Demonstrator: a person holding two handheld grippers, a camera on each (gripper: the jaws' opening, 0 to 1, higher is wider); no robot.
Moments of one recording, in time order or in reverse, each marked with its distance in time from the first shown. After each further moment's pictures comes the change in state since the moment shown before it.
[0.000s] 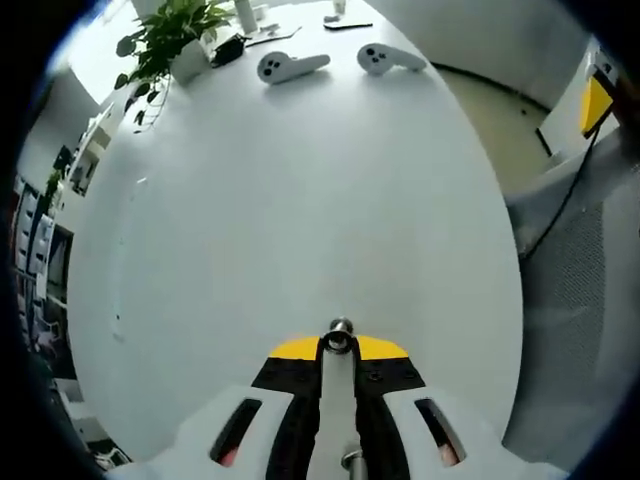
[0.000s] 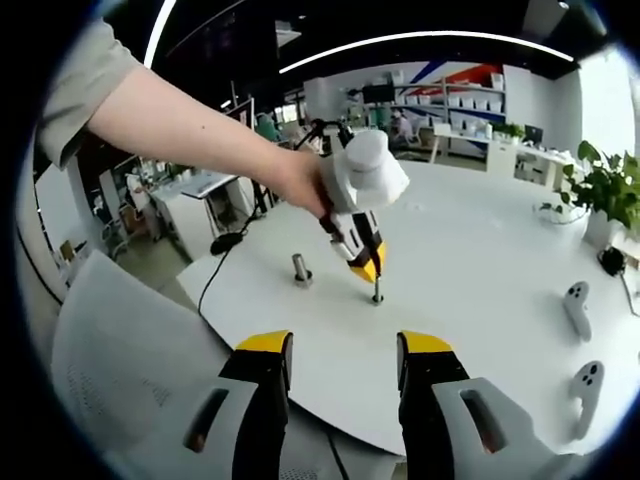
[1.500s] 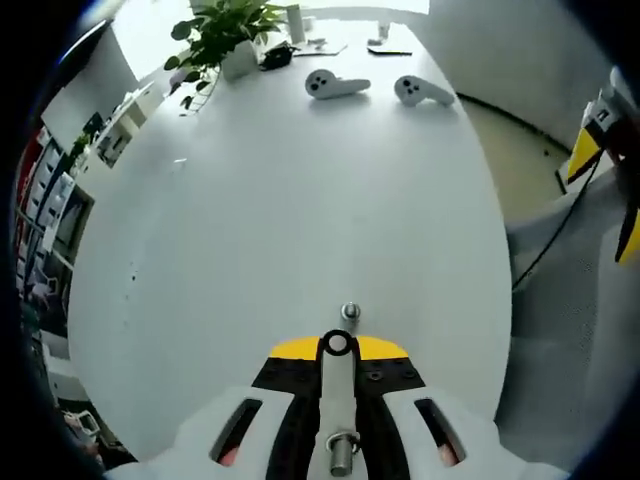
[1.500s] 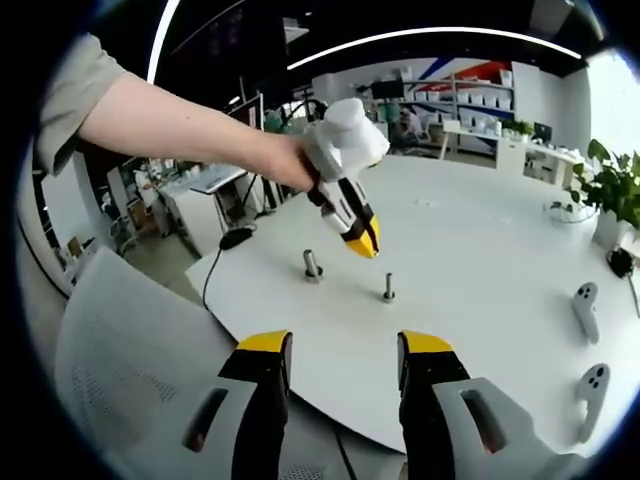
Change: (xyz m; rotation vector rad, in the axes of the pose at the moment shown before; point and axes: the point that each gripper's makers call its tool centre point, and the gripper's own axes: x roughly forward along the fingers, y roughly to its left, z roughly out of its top) left arm -0.031 0.007 -0.011 -0.148 -0.082 0.049; right arm 0.003 0.011 -0.002 -0.011 0.019 0.045
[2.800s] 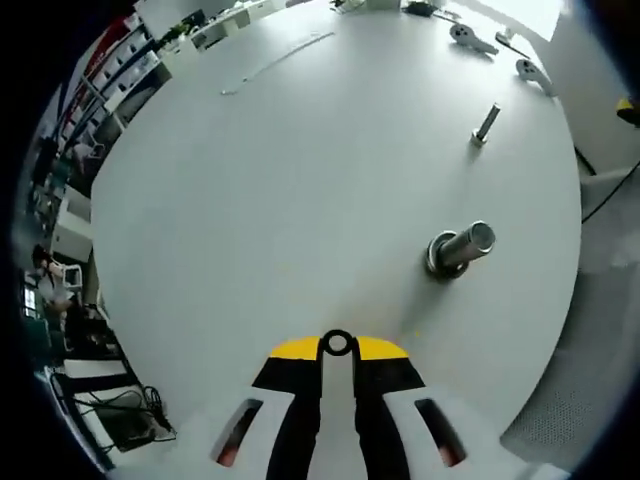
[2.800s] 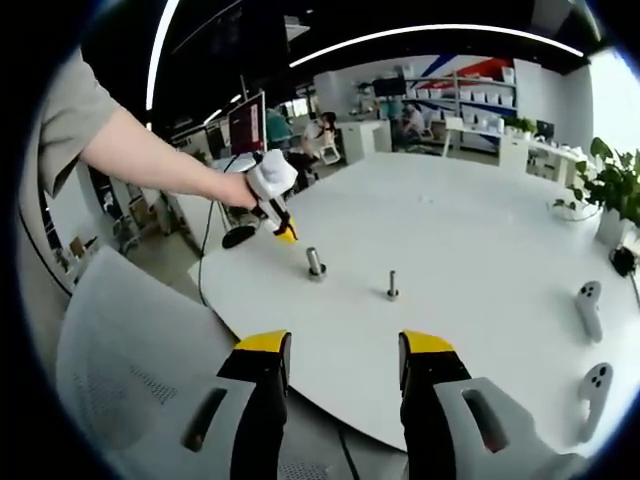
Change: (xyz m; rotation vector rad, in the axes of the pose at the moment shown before) left arm -0.044 0.053 -0.201 -0.393 0.136 0.204; right arm 0.000 0.001 0.000 0.008 0.004 0.014
